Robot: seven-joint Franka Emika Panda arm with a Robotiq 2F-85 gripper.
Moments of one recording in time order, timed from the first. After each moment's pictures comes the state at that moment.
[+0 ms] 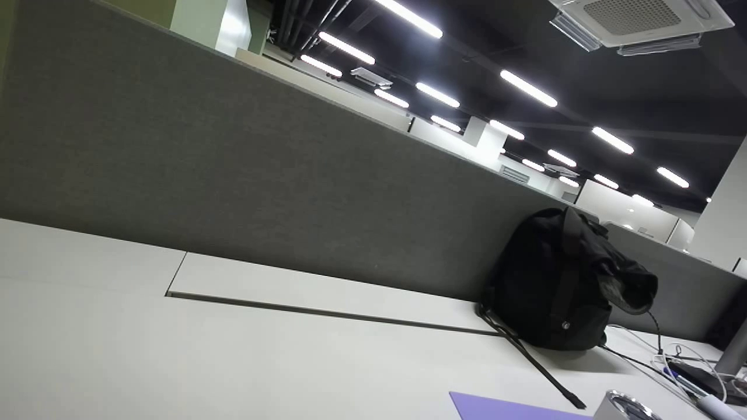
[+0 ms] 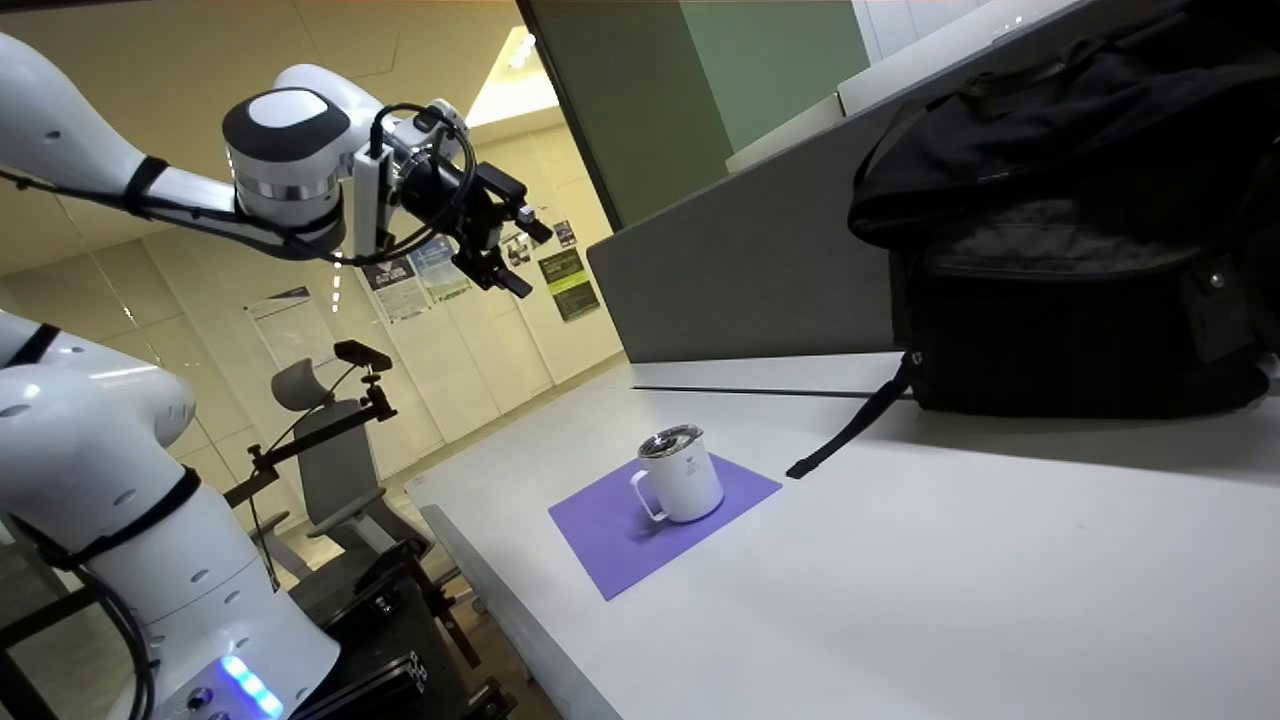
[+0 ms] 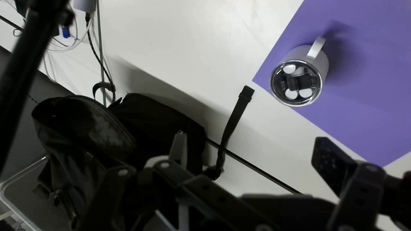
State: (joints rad) arm -0.20 -0.59 0.03 -2.72 -0.58 2.51 -0.06
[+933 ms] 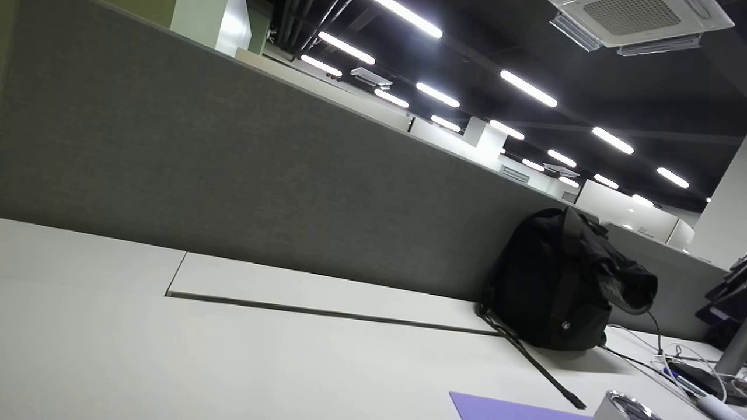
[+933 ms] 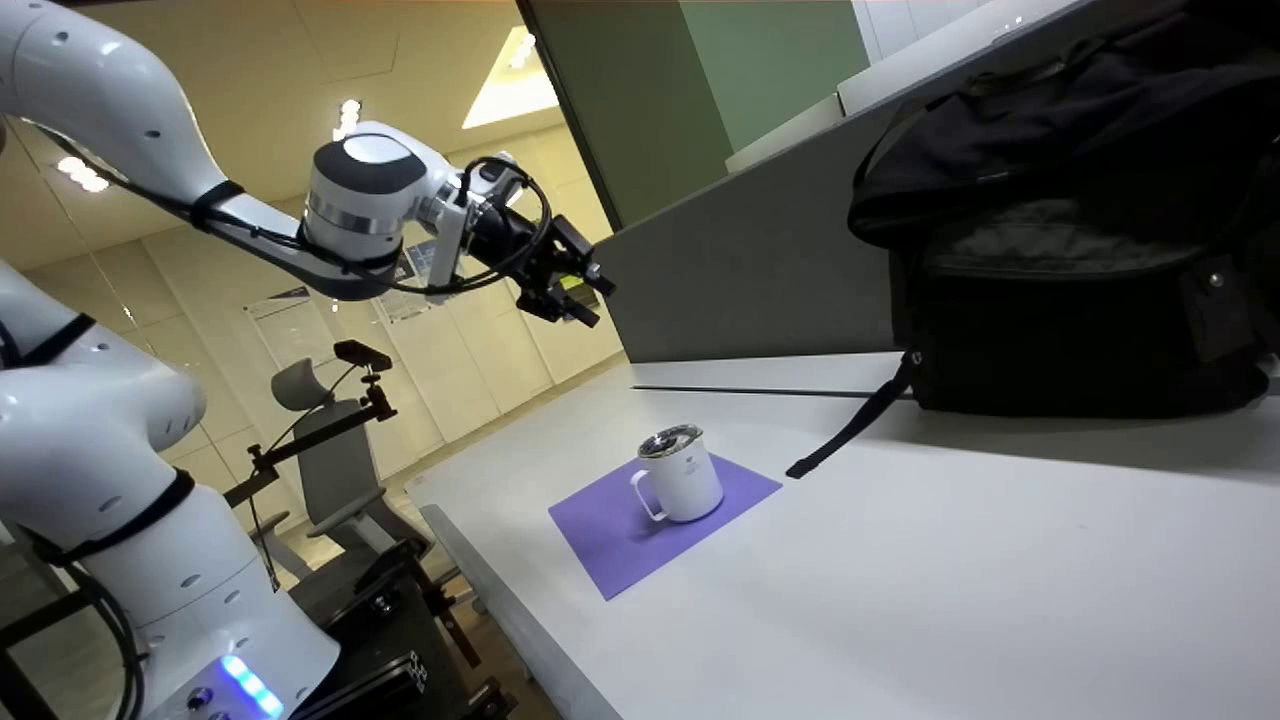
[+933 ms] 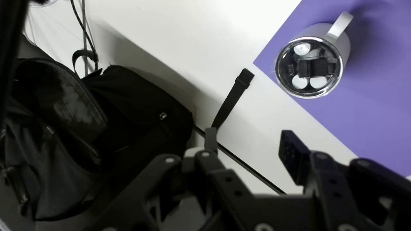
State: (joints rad) arm -0.34 -0.30 0.13 -2.66 -0.86 2.78 0.13
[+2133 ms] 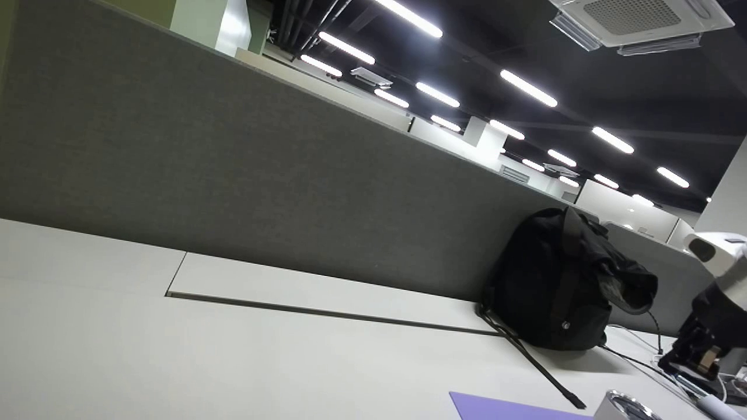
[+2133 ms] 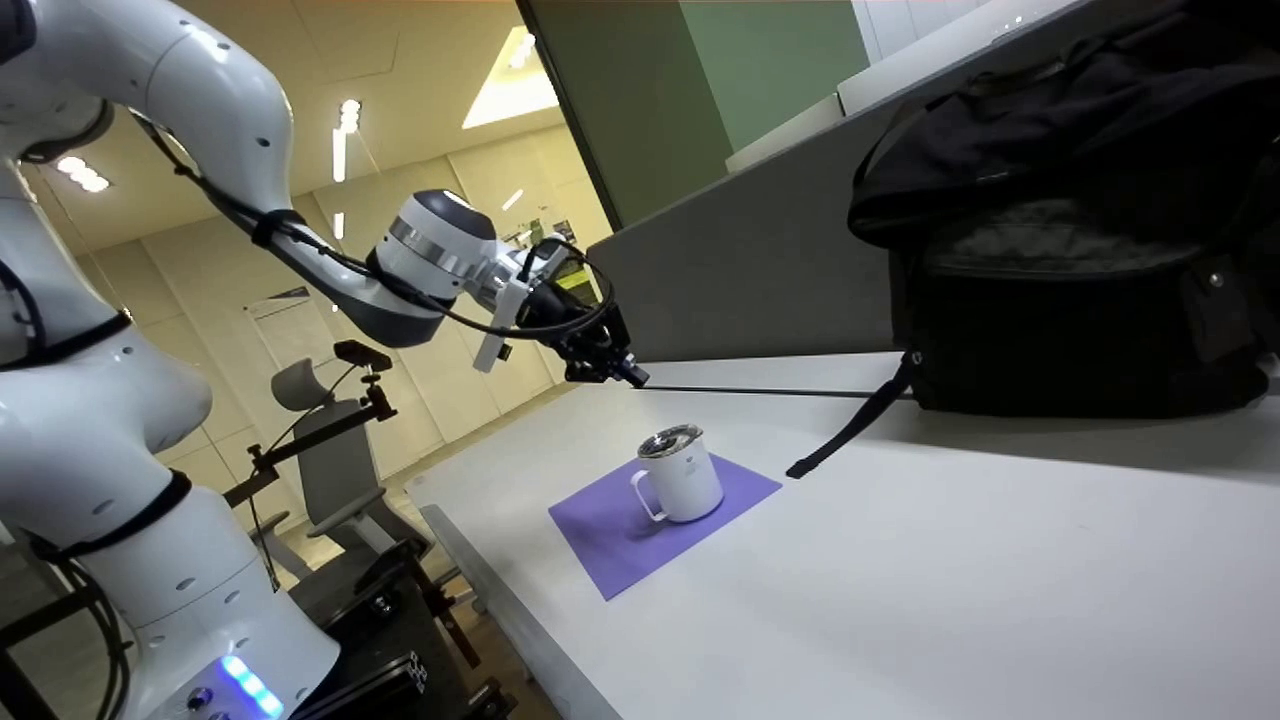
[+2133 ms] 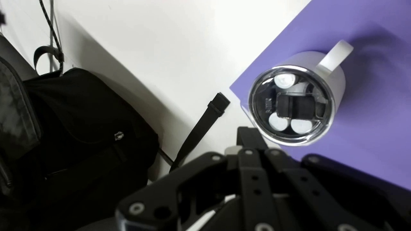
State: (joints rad) arm -0.41 0.01 0.19 -2.56 -1.35 2.79 0.50
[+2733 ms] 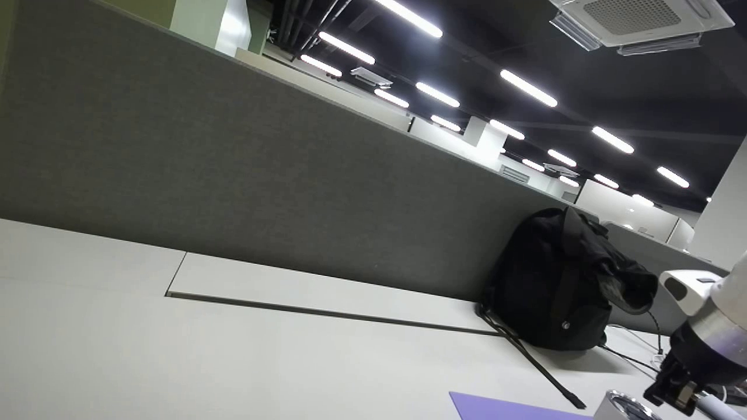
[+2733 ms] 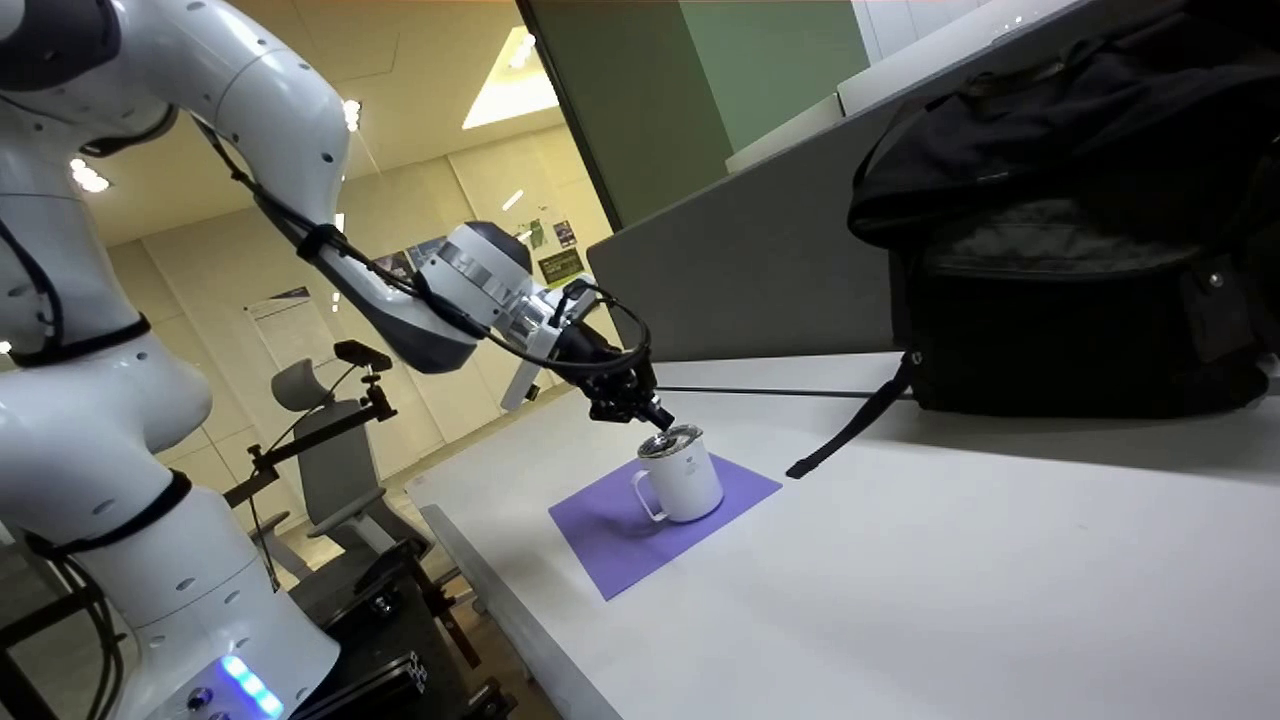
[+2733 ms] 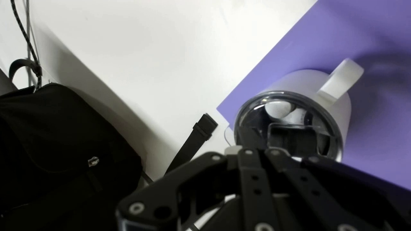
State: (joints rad) arm -0.41 0.20 0.16 -2.47 -1.55 2.76 0.69
